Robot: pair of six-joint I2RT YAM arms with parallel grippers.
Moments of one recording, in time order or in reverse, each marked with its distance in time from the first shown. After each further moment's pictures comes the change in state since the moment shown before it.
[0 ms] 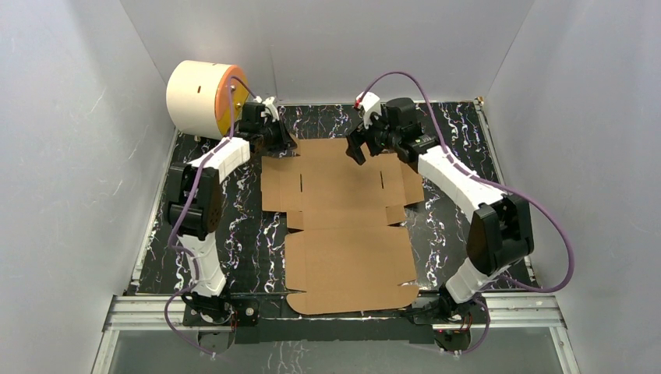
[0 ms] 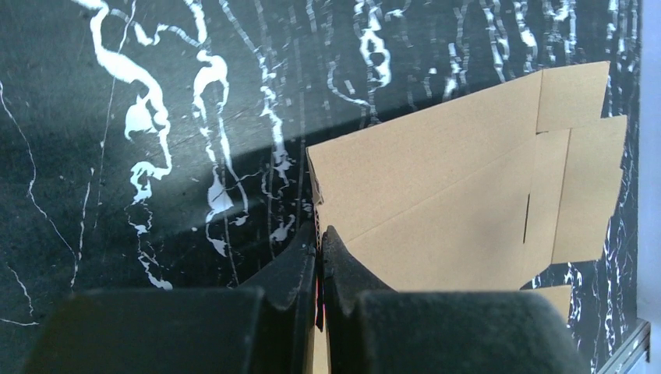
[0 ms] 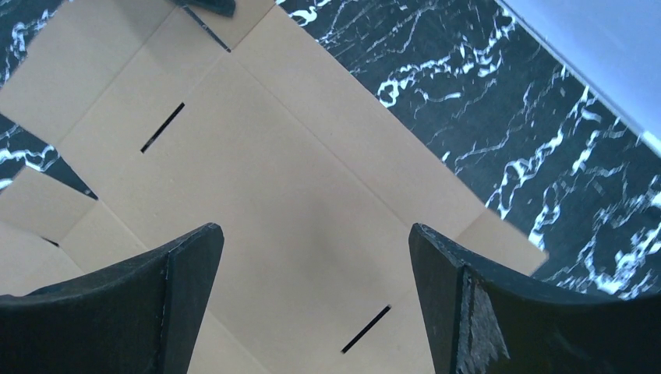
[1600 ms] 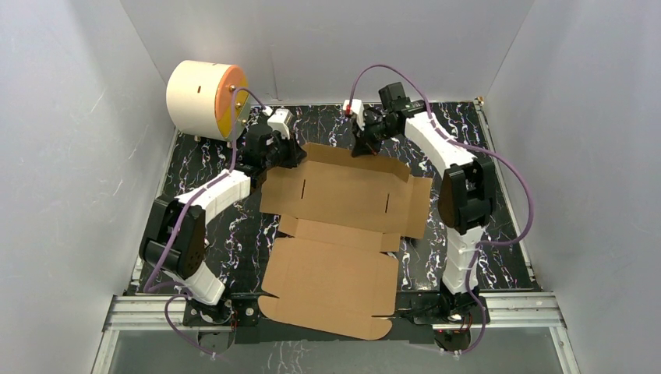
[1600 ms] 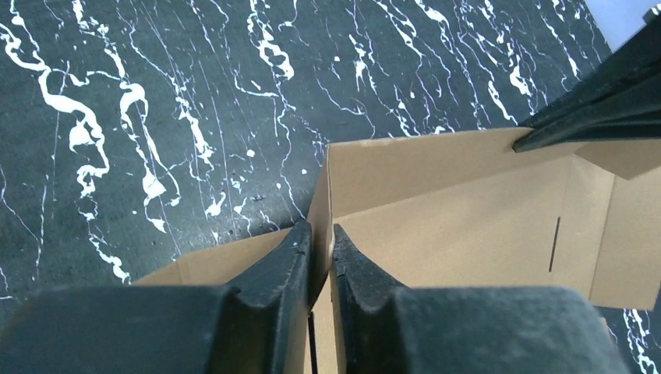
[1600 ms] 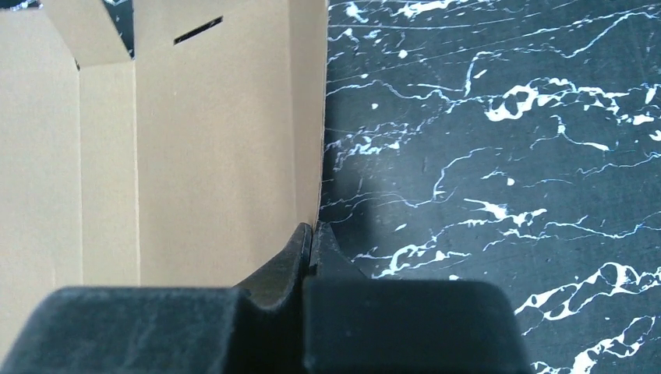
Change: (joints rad) left arm -0.147 -0.333 -0.391 0.317 -0.119 0.129; right arm -0.097 0.423 0.519 -0.597 -0.435 -0.512
